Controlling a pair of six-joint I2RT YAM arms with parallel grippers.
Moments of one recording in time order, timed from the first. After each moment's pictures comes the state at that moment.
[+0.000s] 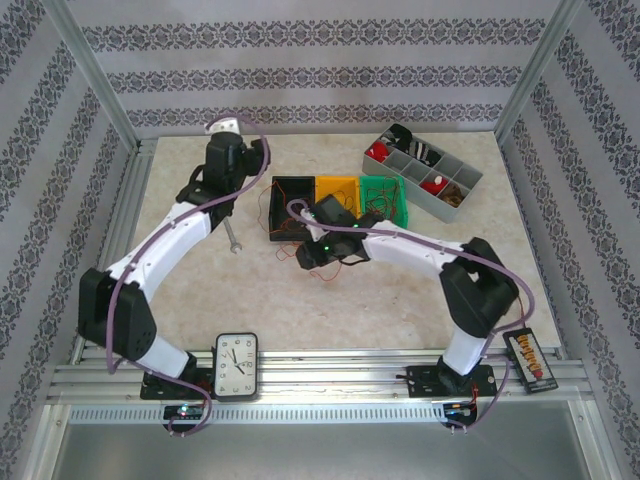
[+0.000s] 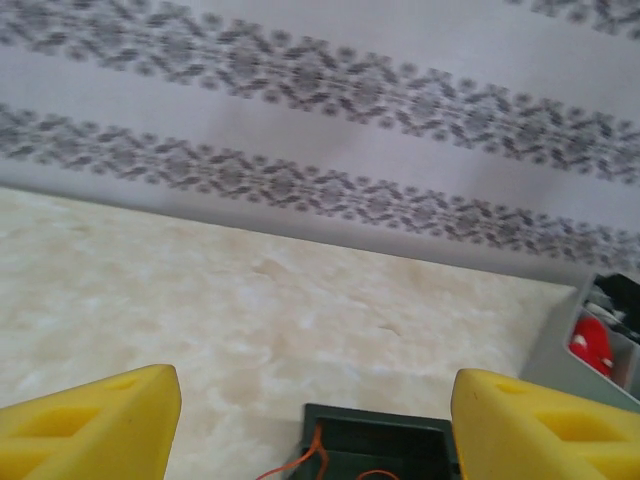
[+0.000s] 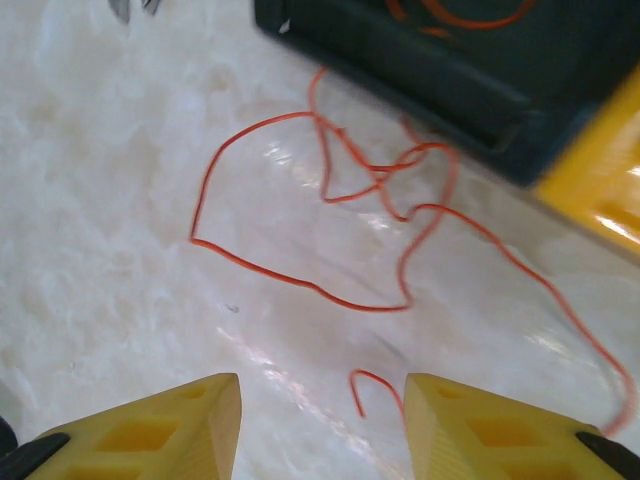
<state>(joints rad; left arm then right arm) -0.32 1.50 1.25 -0.12 -0.32 -0.39 0.76 1.77 1.23 -0.50 -0.21 0.29</state>
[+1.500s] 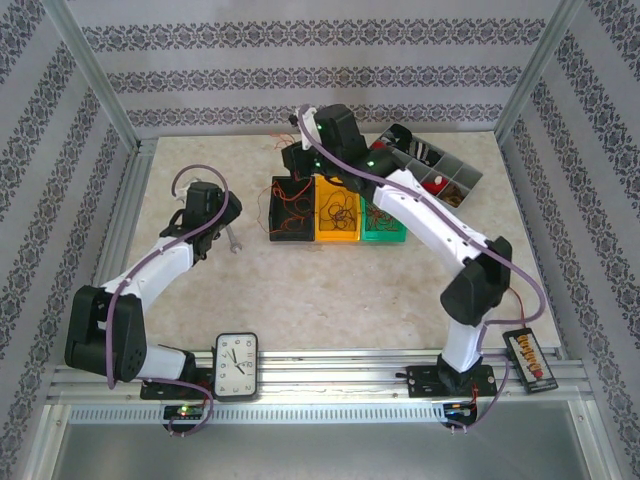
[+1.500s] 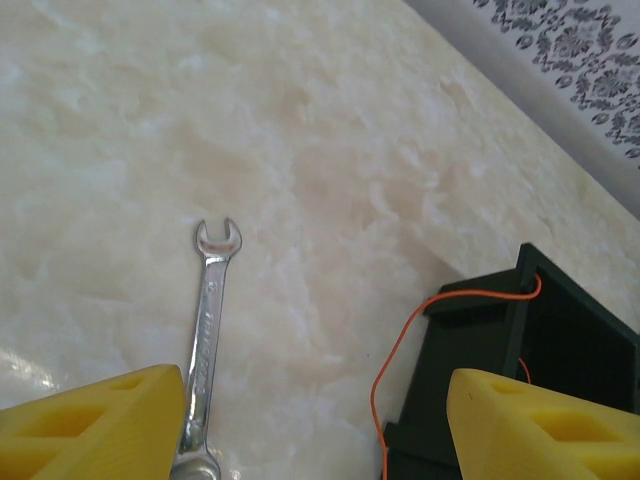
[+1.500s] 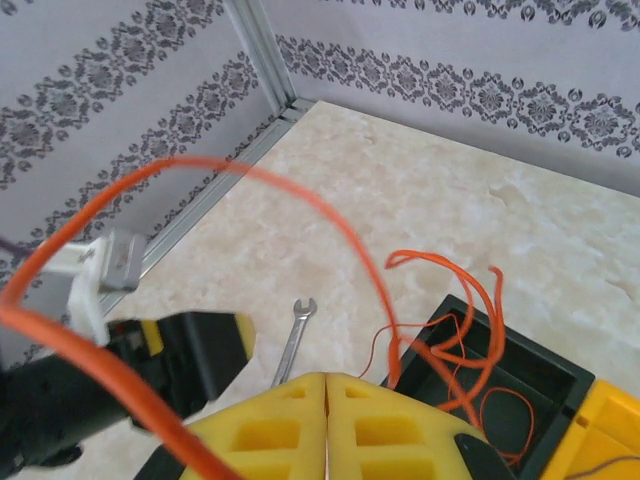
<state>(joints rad) -0.17 1.39 0.84 -0.14 -0.16 -0.81 0.65 1.86 1.90 -0.53 -0.20 0.25</state>
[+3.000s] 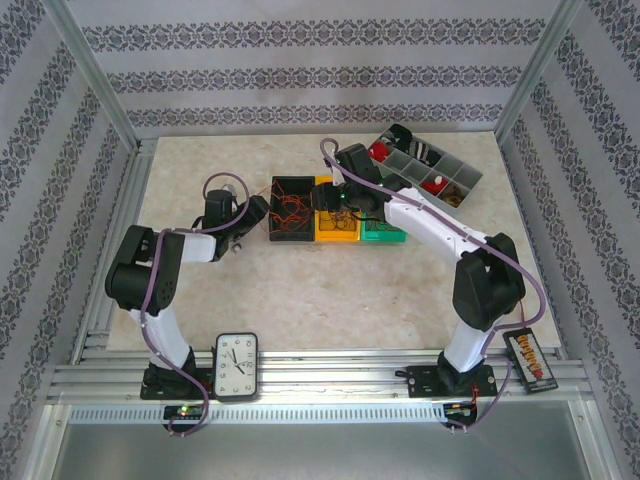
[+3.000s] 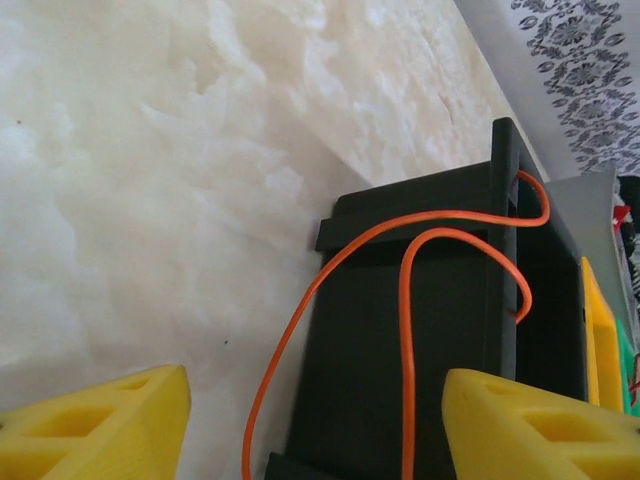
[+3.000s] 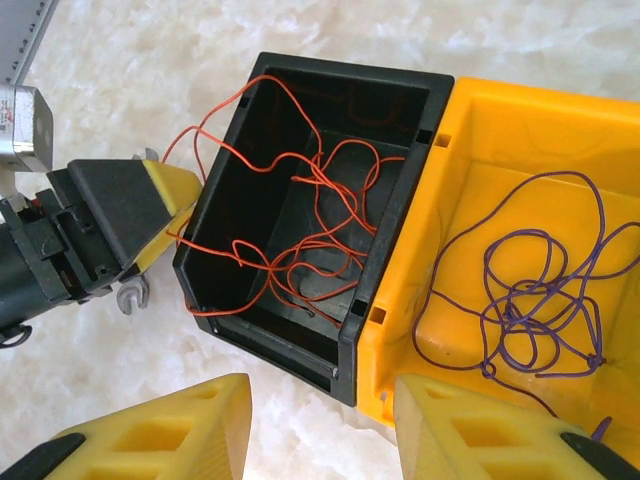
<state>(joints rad) -0.15 1.83 0.81 0.47 0.26 -0.92 0.56 1.75 1.46 -0.51 -0.16 0.40</state>
